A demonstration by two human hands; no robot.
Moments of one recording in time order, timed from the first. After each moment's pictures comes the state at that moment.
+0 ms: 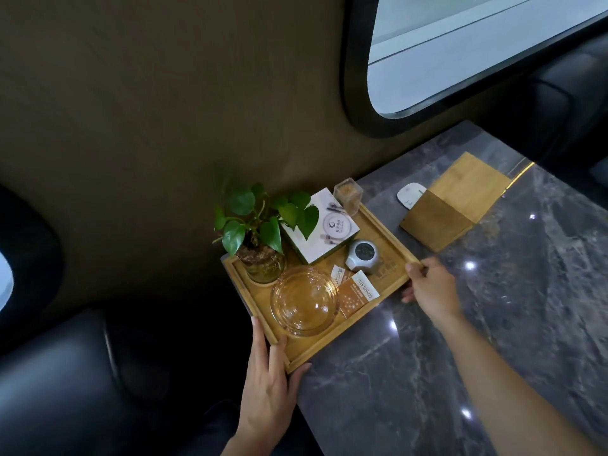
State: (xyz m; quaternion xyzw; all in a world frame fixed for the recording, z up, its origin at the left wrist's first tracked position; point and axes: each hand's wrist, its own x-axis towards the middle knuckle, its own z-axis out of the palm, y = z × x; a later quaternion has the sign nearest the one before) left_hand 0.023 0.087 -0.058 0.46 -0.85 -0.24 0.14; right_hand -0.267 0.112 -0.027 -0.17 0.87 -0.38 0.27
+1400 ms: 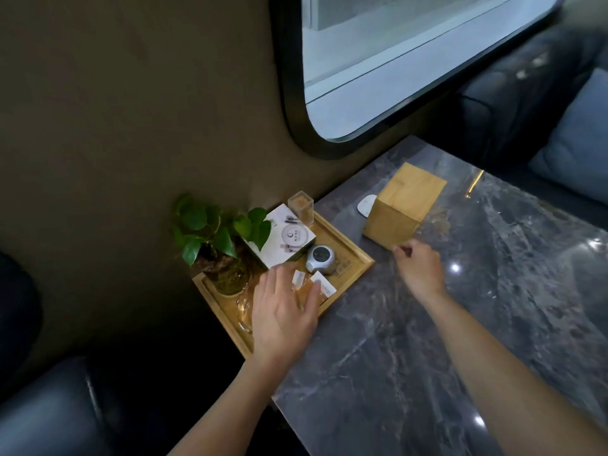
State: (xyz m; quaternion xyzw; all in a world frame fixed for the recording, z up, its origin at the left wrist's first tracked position) left_hand -0.073 0.046 0.049 0.42 -0.83 -0.26 0.26; right_hand -0.290 0.117 0.017 -0.21 0.91 -0.34 0.14
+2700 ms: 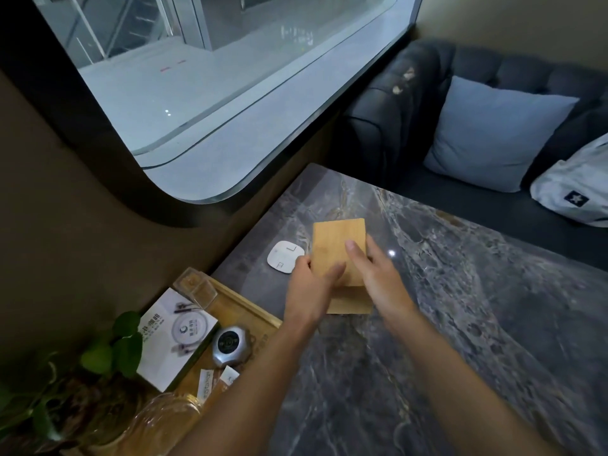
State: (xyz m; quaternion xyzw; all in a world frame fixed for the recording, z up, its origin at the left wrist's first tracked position) left_hand -0.304 0.041 0.045 0.33 -0.70 -0.63 0.12; right_hand -0.369 0.135 0.054 -0.09 0.79 -0.56 0.24
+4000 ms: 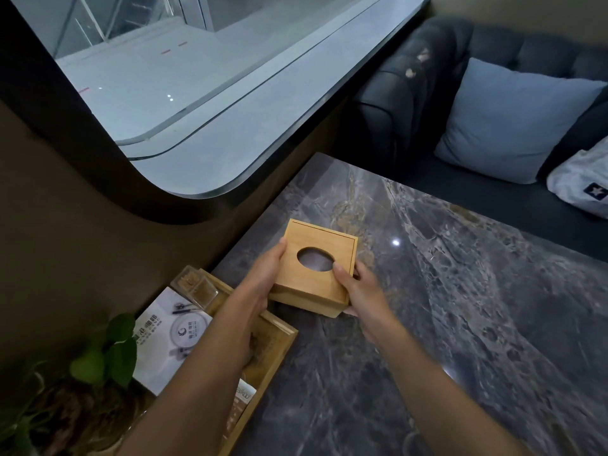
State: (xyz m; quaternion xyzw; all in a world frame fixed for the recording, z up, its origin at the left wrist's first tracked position) left_hand -0.309 -0.045 0.019 0.44 -0.58 -0.68 -0.02; right_hand -0.369 0.108 -0.007 -0.01 0.72 -0.62 0.32
